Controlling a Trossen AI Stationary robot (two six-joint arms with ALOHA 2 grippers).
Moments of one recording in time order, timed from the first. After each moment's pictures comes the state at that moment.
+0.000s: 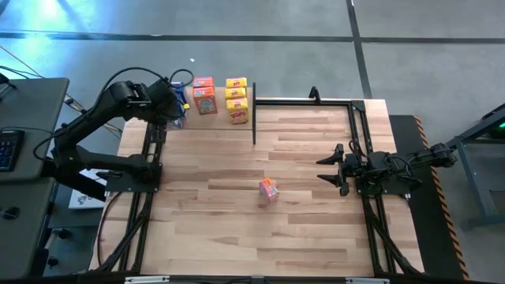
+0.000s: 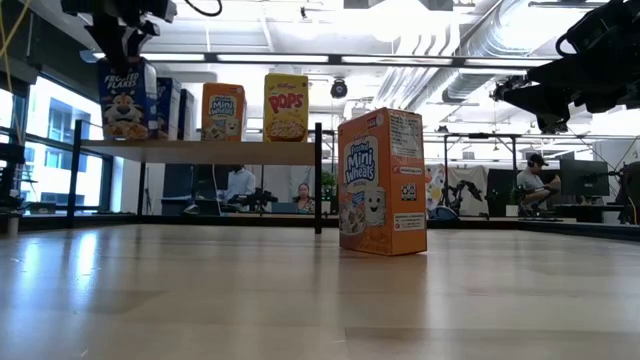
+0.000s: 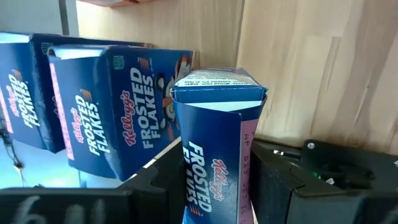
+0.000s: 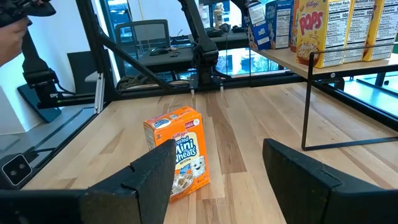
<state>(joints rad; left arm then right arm) 0.59 1.12 1.38 -1.57 -0.30 0.56 0.23 0.06 0.03 -0.02 0.24 0.10</state>
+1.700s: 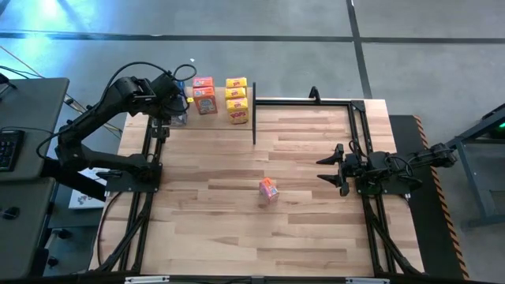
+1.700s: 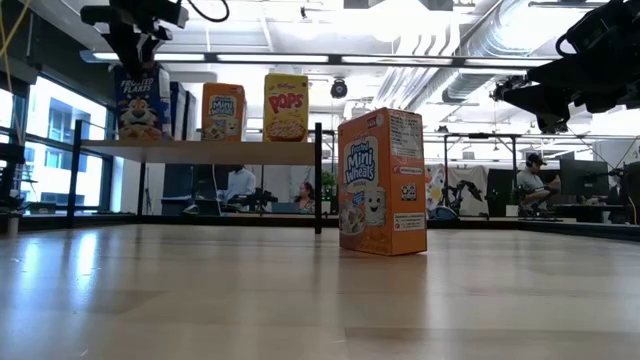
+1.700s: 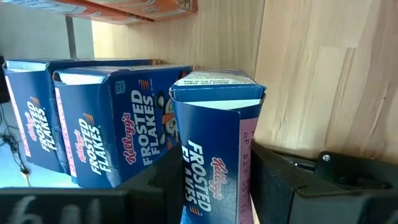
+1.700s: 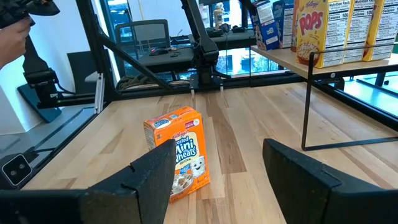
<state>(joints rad) 0.64 1.17 1.41 -1.50 -0.29 0.63 0.23 0.06 0.03 -0.02 0.24 0.10</state>
